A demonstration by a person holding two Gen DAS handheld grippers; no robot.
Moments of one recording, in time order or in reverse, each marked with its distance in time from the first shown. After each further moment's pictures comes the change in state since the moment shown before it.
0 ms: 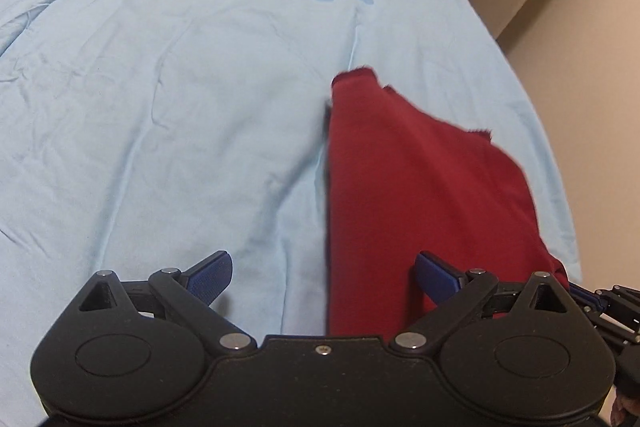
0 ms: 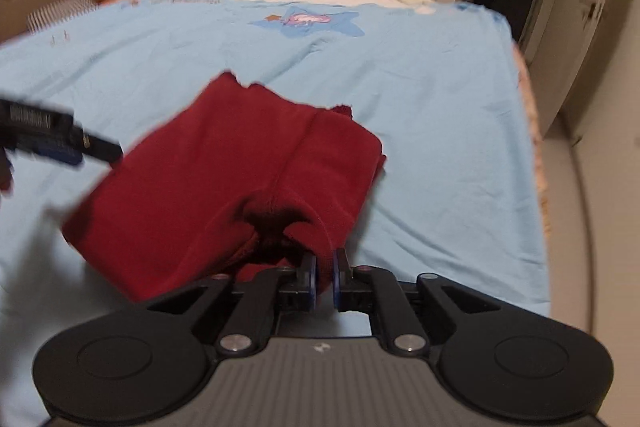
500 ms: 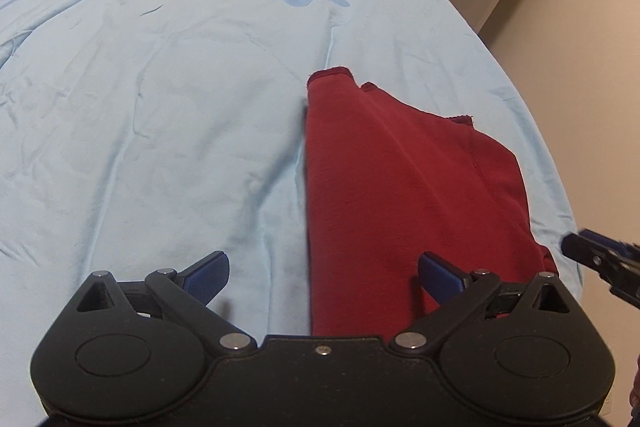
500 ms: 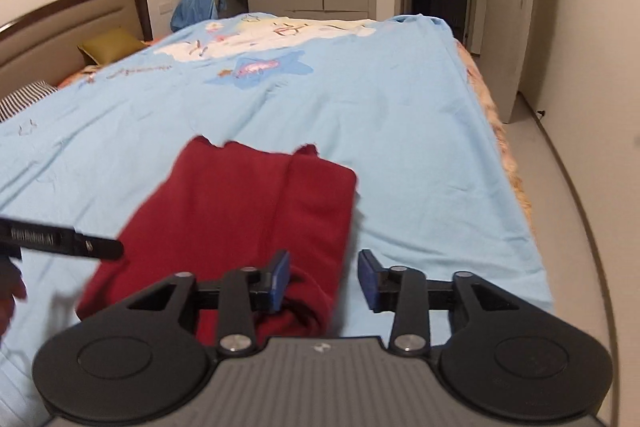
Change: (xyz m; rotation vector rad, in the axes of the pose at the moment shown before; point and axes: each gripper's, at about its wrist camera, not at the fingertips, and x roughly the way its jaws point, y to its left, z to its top) left arm -0.004 -0.017 -0.012 0.082 -0.049 -0.014; right arm -0.018 -0.007 0.010 0.280 -0.118 0.003
